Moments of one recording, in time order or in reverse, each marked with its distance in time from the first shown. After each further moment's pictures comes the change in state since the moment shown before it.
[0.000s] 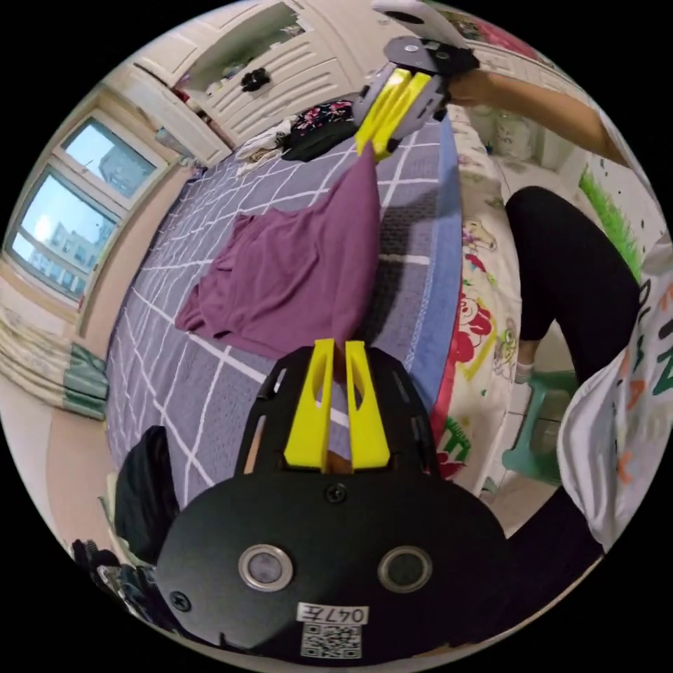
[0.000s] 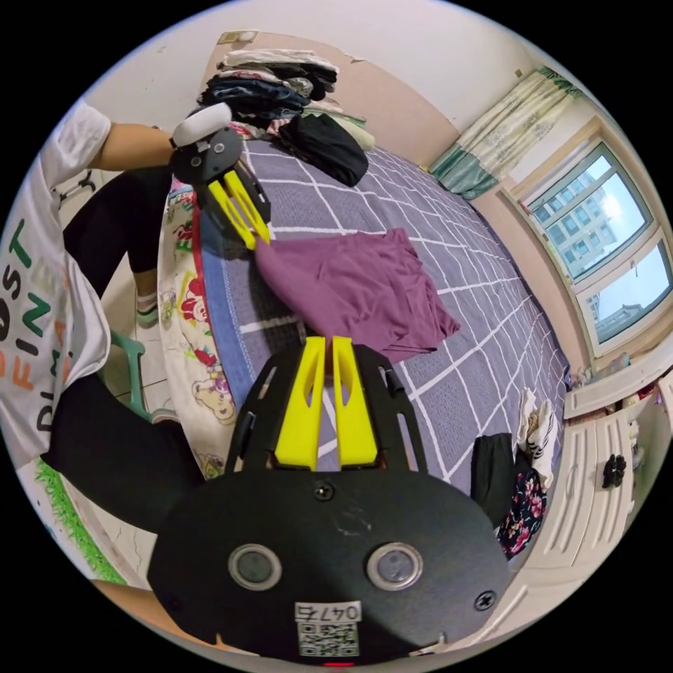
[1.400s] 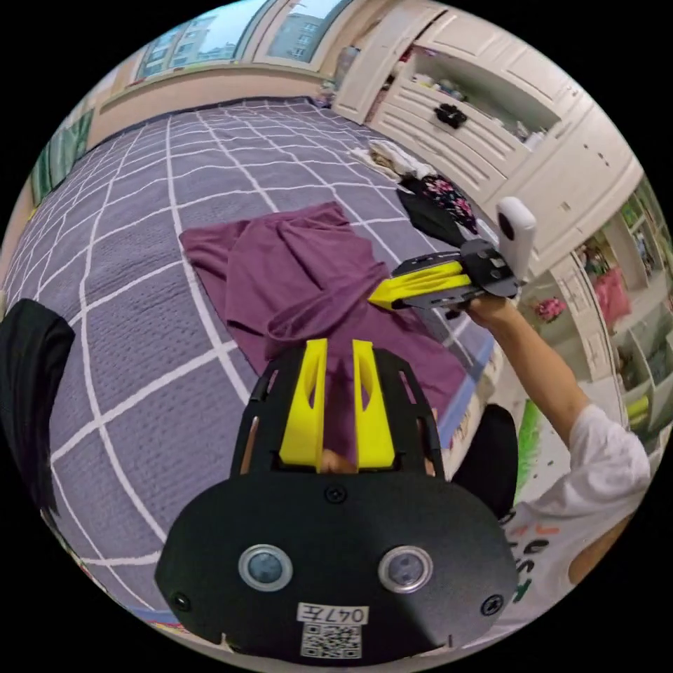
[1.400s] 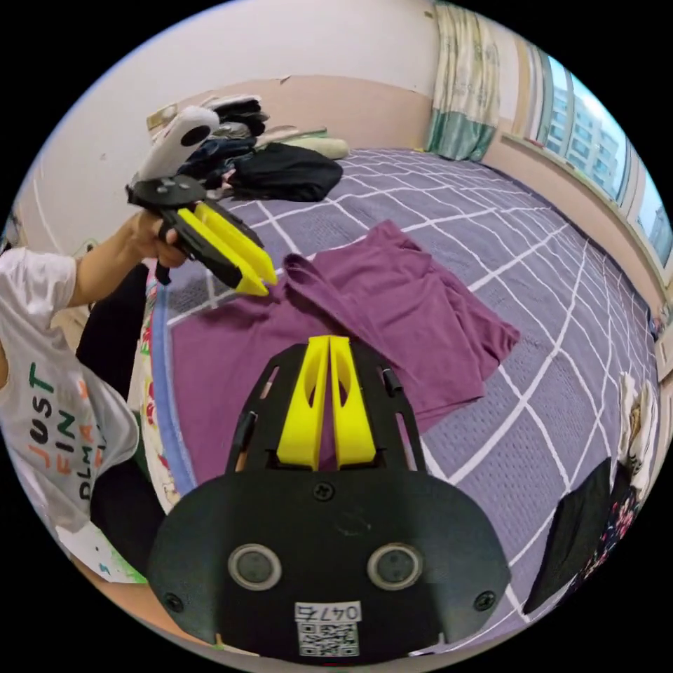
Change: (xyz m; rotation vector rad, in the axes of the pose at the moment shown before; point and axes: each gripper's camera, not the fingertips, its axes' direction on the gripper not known) left arm -0.210 0.076 0.072 0.066 0.453 -0.756; right arm 0.213 -0.047 0.110 0.103 -0.351 0.249
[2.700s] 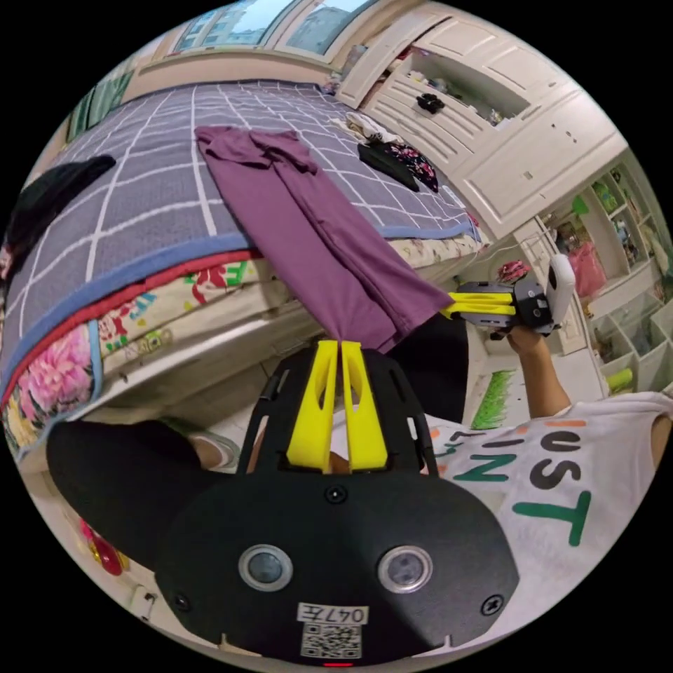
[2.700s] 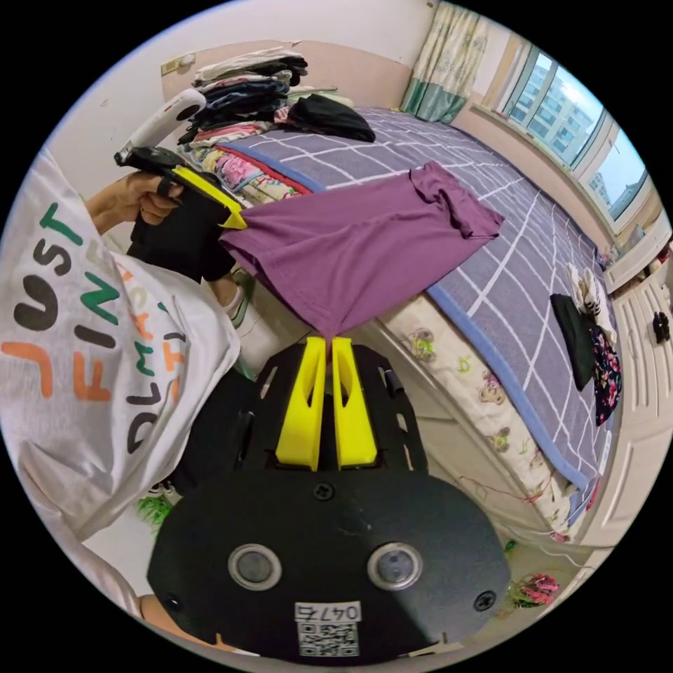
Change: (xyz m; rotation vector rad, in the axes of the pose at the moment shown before) left arm 0.141 0.287 -0.043 -0.019 0.072 -0.114; right arm -0.321 0.175 -0.070 -0.204 0.204 0.128
